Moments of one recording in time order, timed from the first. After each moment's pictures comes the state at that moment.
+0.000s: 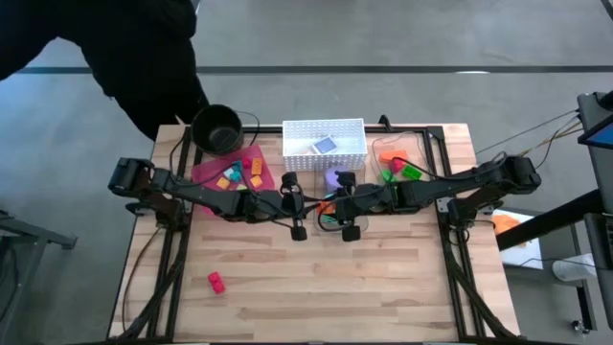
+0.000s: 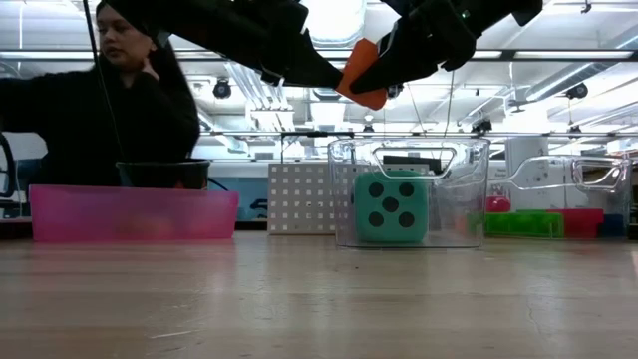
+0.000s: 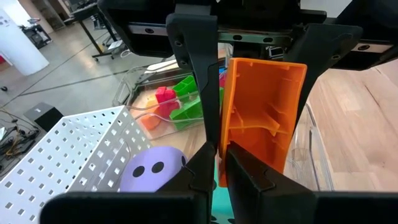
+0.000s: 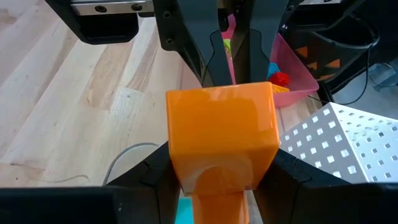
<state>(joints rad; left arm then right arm) -0.11 1.60 0.87 0.40 -0.37 0.21 0.11 1.44 0.91 -0.03 0.22 -0.22</state>
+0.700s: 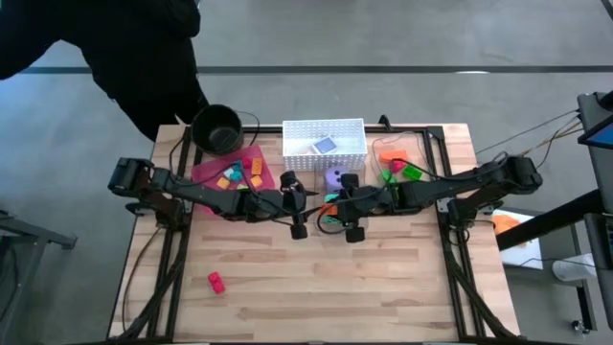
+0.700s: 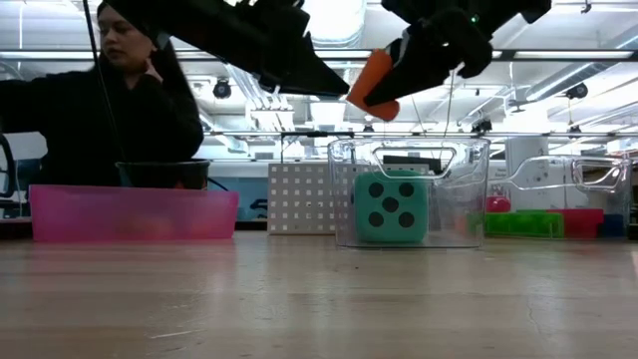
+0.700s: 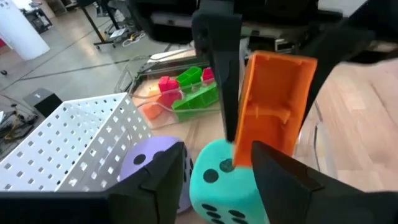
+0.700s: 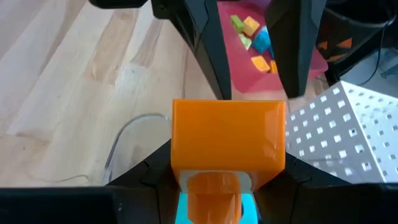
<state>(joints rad) -0.11 1.59 0.87 0.37 -0.38 0.15 0.11 1.43 0.91 -0.12 0.23 -0.21</state>
